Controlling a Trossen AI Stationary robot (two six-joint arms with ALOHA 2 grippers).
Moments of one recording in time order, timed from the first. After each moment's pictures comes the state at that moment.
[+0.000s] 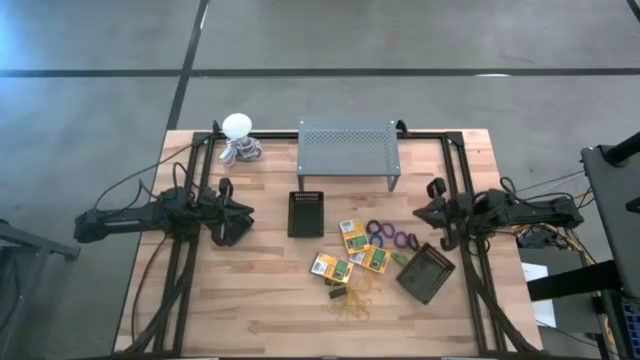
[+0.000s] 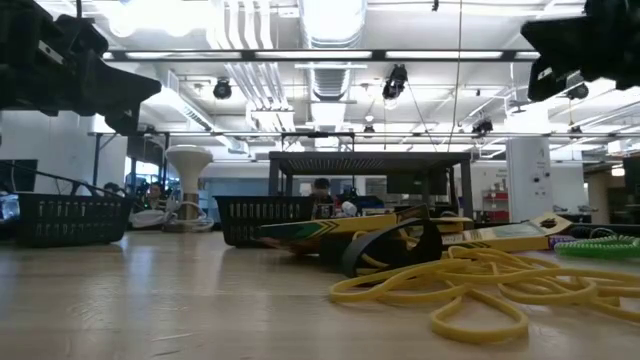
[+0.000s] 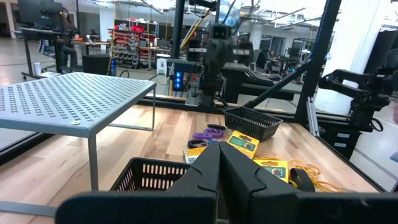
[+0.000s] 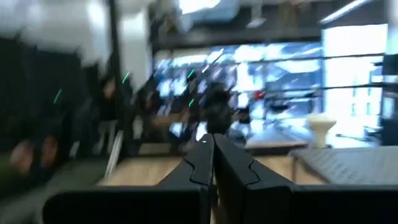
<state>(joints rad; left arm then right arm) 0.10 0.02 0.00 0.03 0.08 -0.10 0.09 0.03 0.01 0.30 0.06 0.14</state>
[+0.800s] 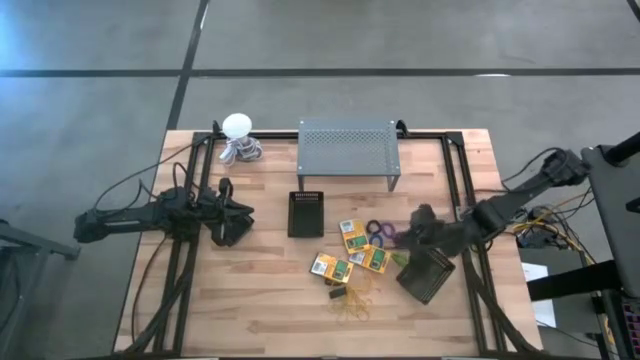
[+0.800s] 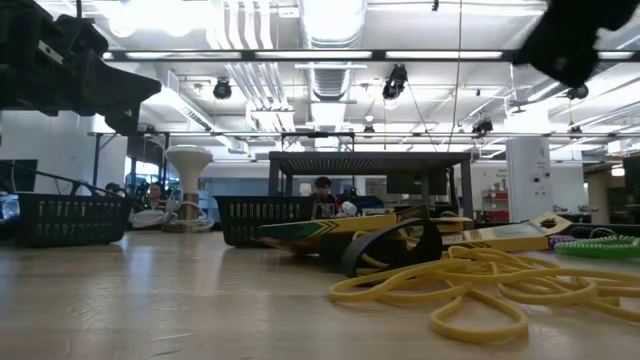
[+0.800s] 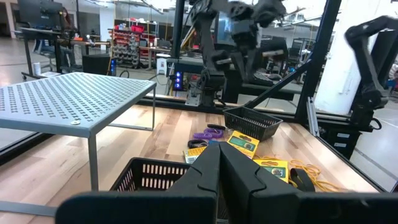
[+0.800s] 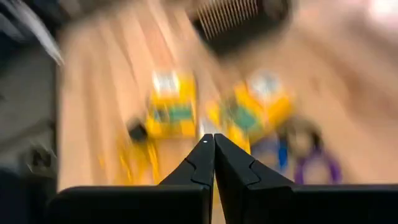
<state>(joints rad) 0.10 0.02 0.00 0.03 0.08 -0.10 0.55 1.01 0.77 -0.62 0.44 0.95</state>
